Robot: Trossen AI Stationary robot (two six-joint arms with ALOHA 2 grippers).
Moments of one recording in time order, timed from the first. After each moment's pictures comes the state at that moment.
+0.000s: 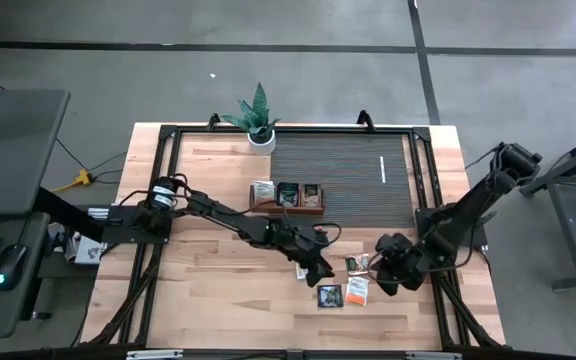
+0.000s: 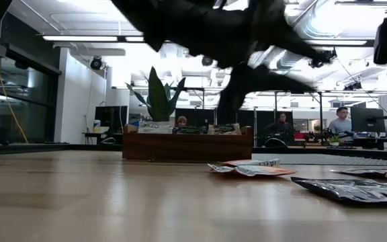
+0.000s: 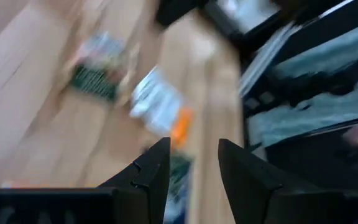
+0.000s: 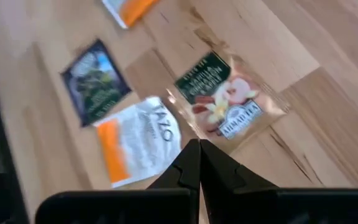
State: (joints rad) left arm -0.22 2.08 1.37 0.24 0.19 -0.79; right arm 0.78 1.18 0.52 -0.40 0.36 1.36
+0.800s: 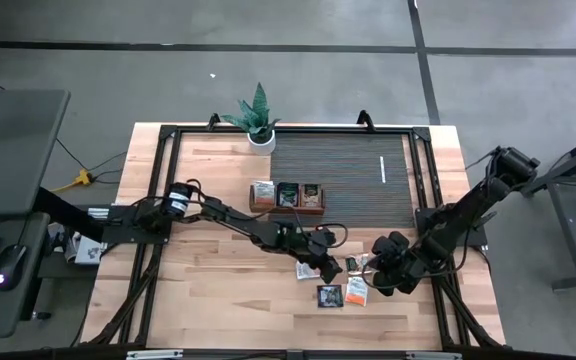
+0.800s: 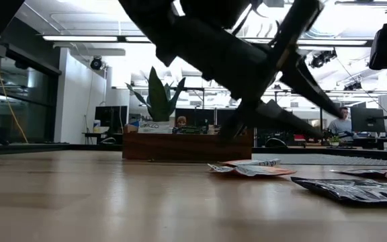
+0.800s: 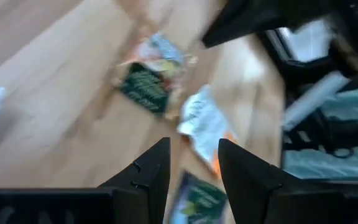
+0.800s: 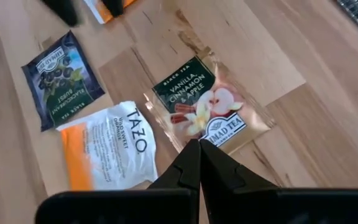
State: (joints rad) left arm -0.22 2.20 1.49 0.17 0.05 -0.96; right arm 0.78 1.27 0.52 -0.38 0.42 1.28
